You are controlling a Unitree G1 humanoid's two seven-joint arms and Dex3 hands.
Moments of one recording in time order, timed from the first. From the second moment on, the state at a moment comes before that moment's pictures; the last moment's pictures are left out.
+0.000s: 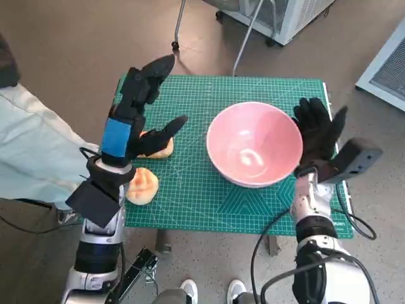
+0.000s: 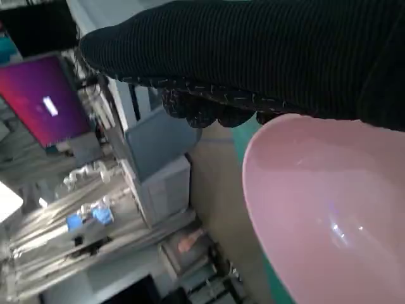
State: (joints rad) left arm -0.48 0.20 0.04 0.11 0.00 -0.41 -0.18; right arm -0.91 -0.10 -0.47 1.30 0.29 -0.46 0.14
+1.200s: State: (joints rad) left arm -0.37 0.27 0.14 0.05 -0.02 -0.37 -0.18; right arm -1.01 -0.10 -0.37 1.26 0.17 -0.57 0.13
